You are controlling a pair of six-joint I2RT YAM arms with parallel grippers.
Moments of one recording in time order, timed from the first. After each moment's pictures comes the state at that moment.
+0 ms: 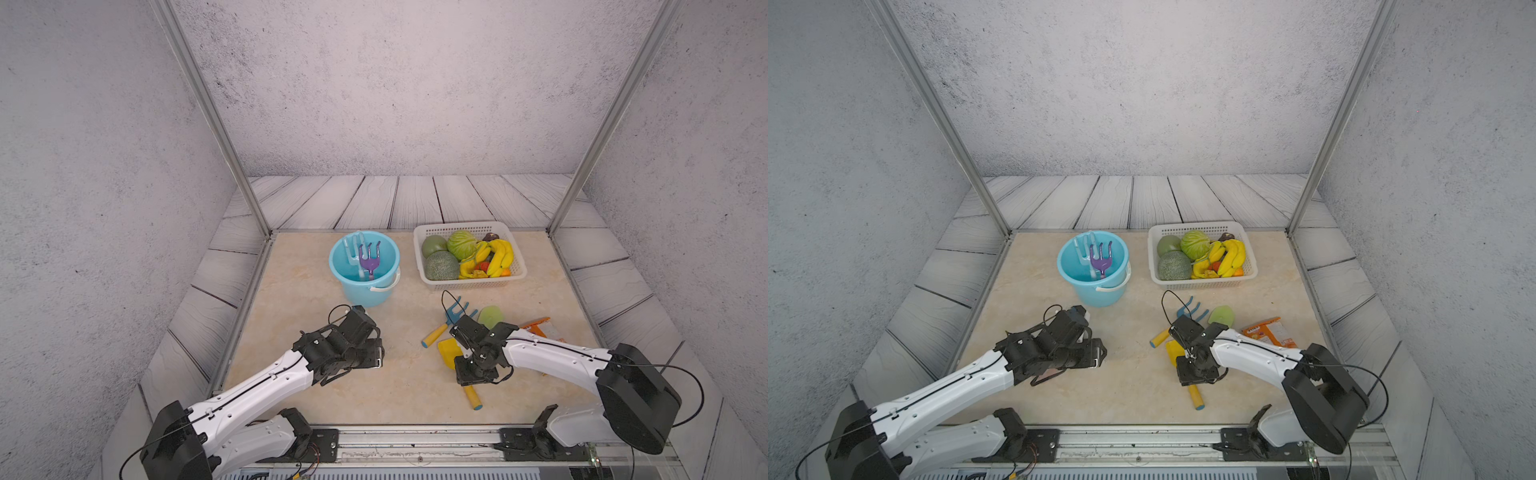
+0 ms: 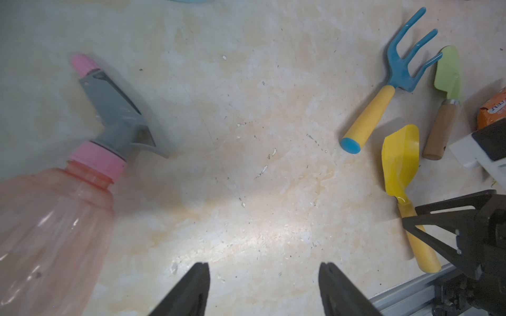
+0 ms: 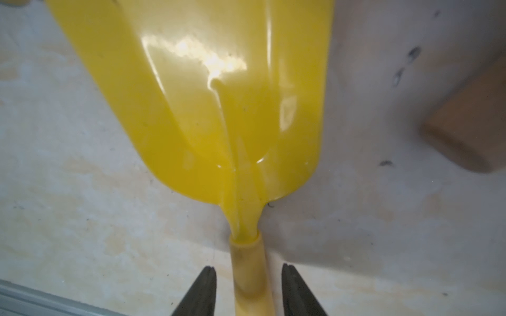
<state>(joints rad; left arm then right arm) -0.81 1.04 0.72 -0.69 -0.02 -0.75 0.78 1.40 0.72 -0.78 -0.12 0.61</state>
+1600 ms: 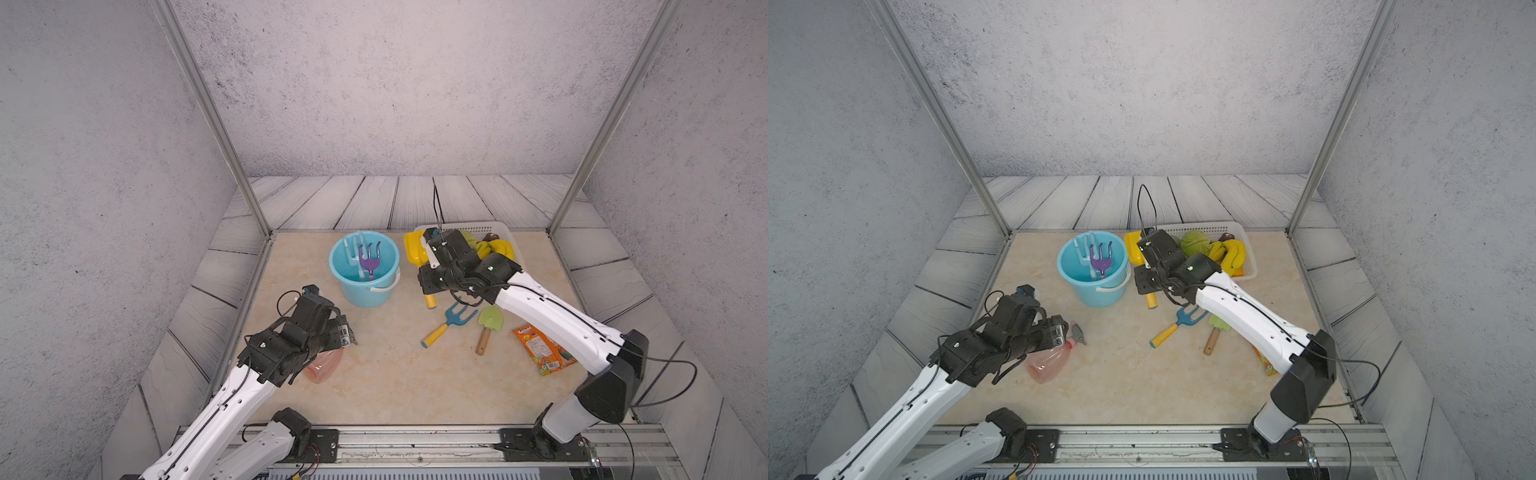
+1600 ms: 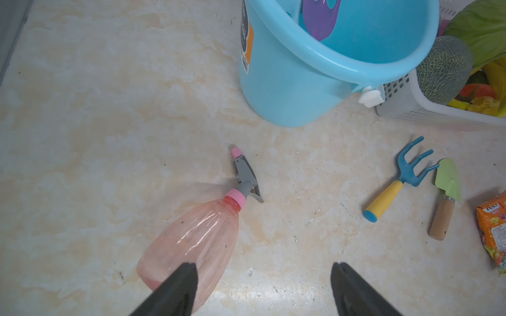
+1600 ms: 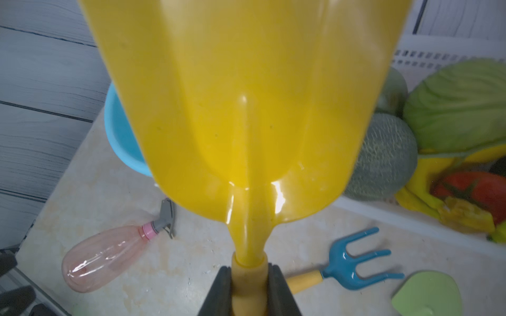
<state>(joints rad) -0.56 0.84 0.93 -0.99 -0.18 -0.65 0.78 1.66 1.70 -0.83 0.09 0.37</state>
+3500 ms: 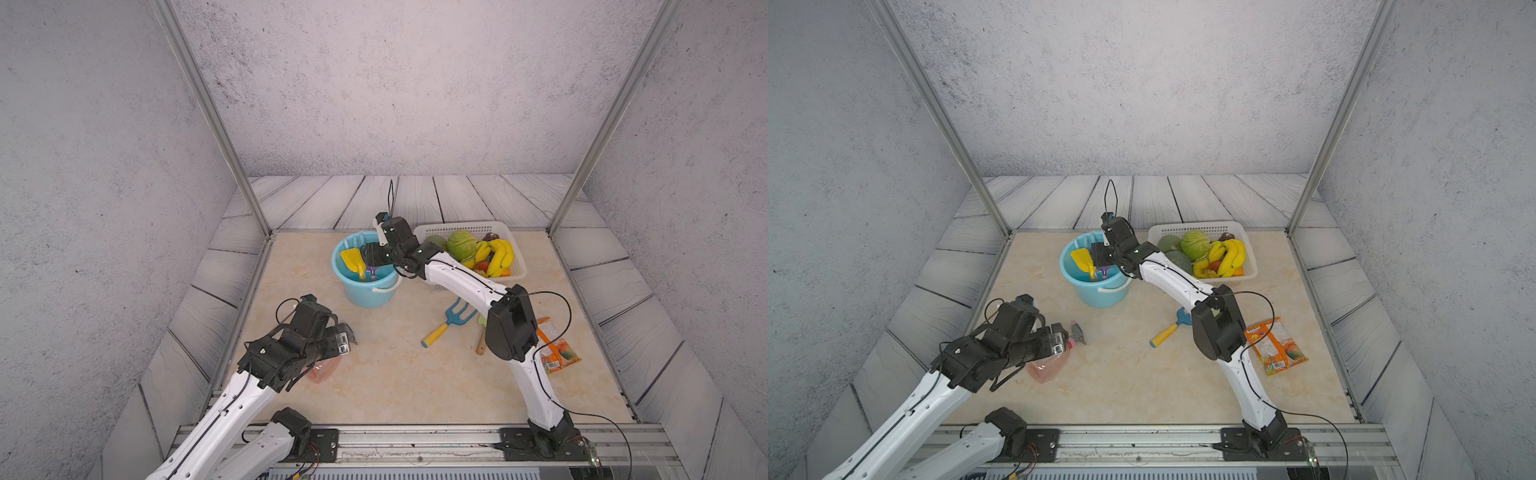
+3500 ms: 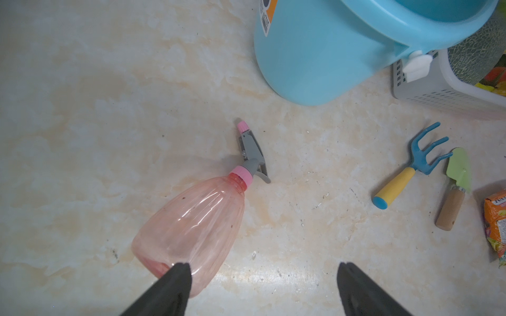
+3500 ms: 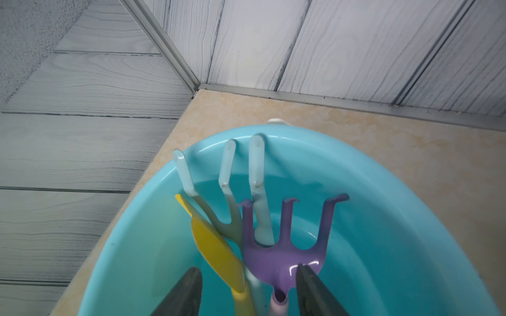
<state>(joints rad) -0.53 0.80 0.86 -1.00 -0.13 -0.67 0.75 2.24 2.10 -0.43 -0.06 0.40</state>
